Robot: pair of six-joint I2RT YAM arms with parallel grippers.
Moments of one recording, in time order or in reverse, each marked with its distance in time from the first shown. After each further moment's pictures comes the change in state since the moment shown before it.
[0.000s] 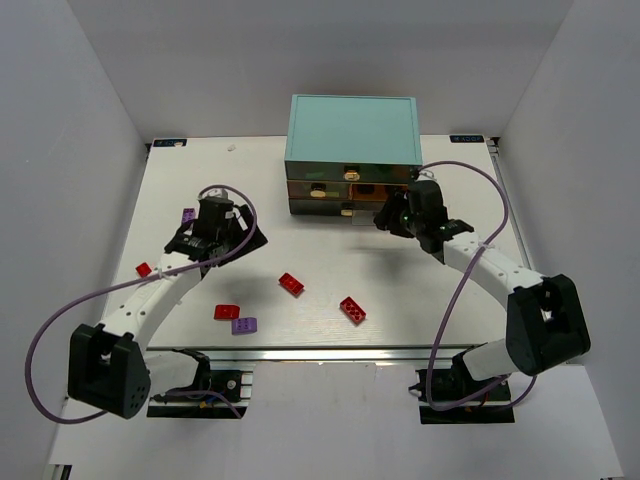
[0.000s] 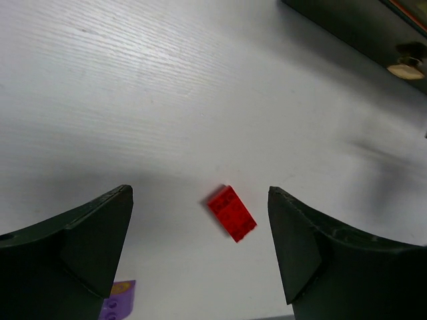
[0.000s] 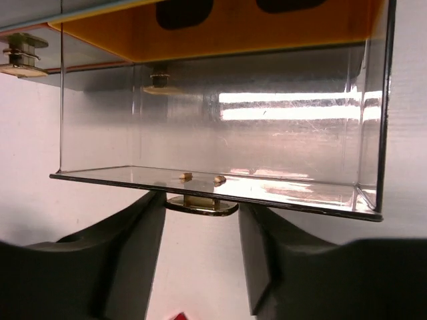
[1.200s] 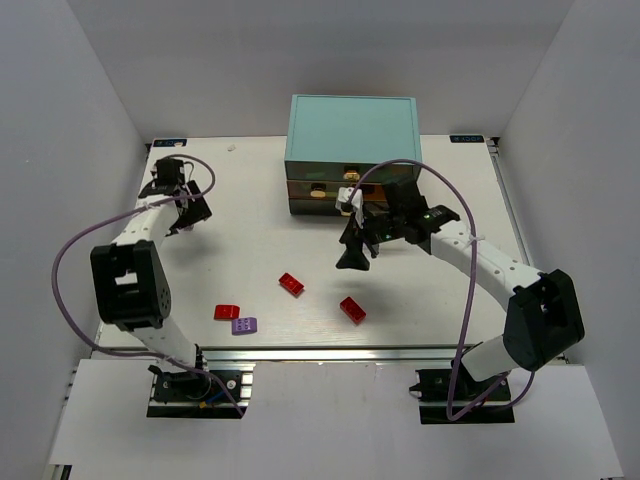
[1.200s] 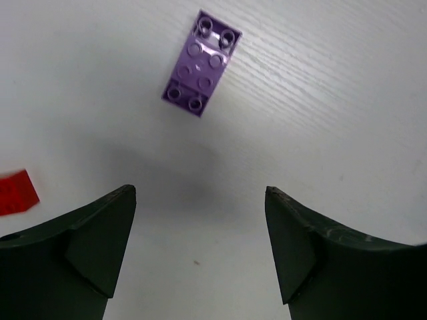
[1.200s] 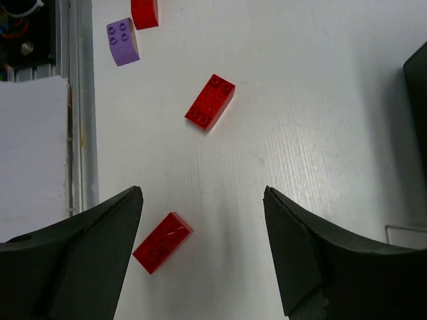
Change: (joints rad) left arm 0.405 0.489 0.368 -0.066 -0.158 0.337; right arm 0.150 0.042 0.192 -0.303 -0.836 -0.992
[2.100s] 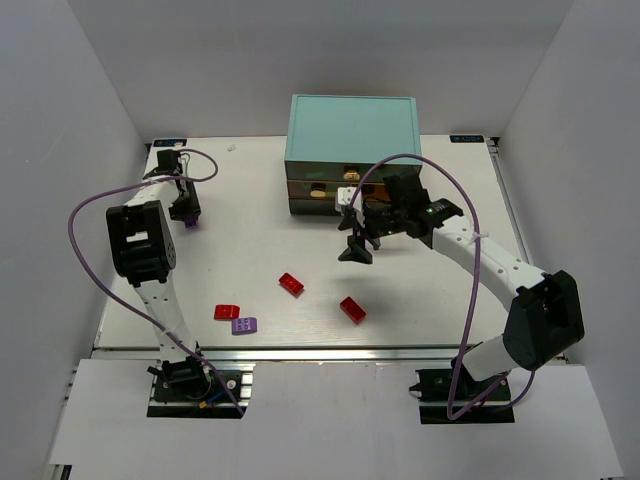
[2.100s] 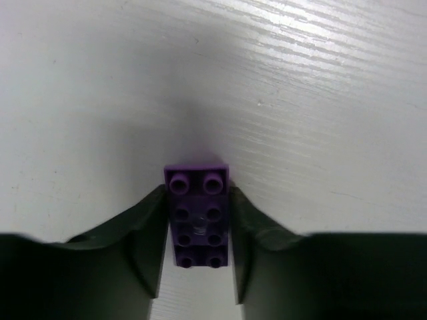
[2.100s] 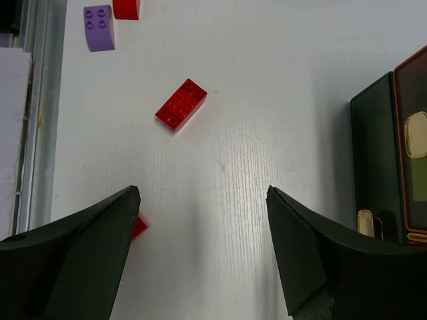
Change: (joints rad) left arm 0.079 0.448 0.350 0.010 0.100 0.261; right arm -0.008 0.001 0.071 -0.058 -0.013 -0.267
